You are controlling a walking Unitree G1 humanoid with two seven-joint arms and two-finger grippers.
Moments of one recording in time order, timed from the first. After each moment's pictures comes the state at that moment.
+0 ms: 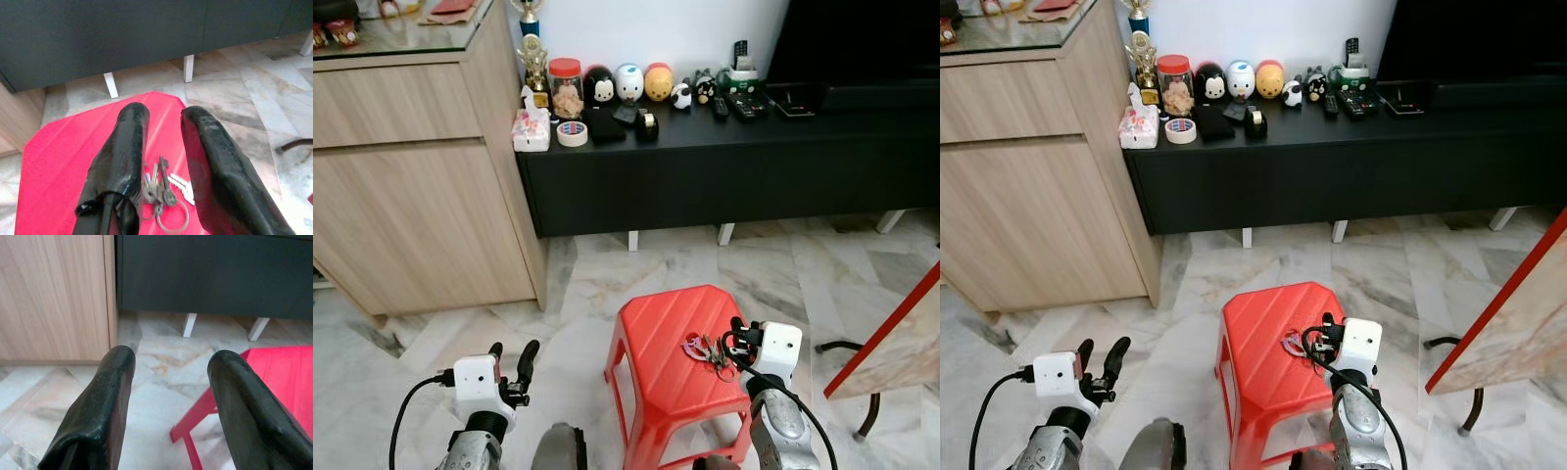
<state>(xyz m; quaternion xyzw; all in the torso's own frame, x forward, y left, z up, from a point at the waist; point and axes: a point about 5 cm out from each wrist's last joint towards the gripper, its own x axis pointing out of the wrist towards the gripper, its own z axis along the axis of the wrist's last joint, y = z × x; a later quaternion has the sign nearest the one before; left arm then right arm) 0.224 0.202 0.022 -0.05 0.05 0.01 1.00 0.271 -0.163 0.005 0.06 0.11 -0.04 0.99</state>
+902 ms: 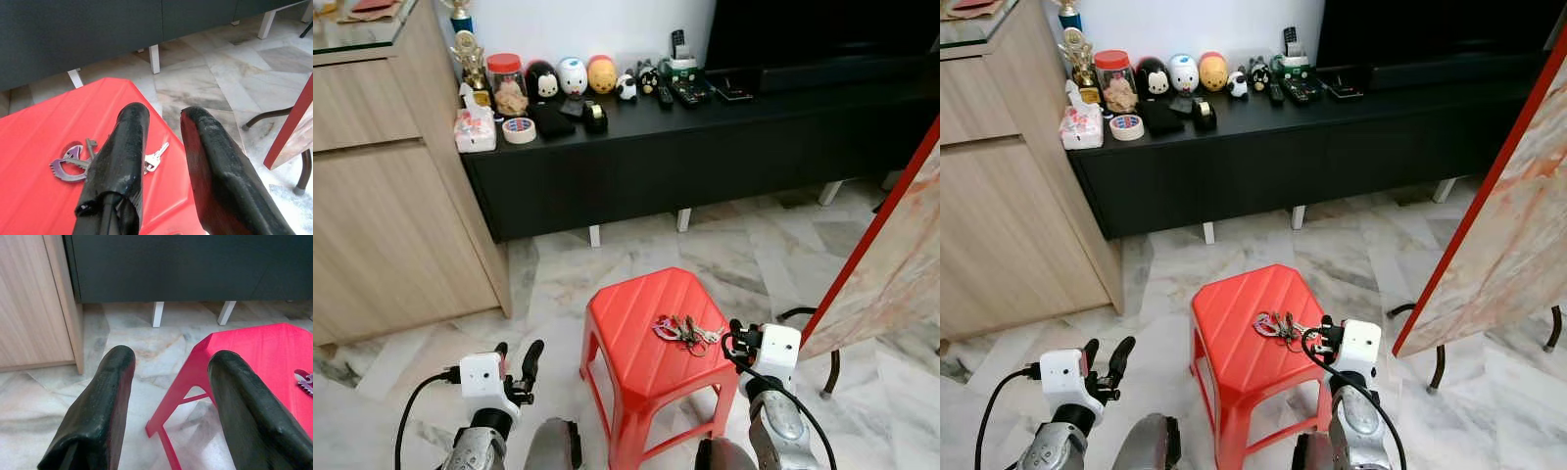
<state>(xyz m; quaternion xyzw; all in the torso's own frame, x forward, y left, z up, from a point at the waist) 0.228 0.198 0.022 -0.05 0.05 0.01 1.00 0.272 -0.161 0.003 0.07 0.12 -0.04 0.99</state>
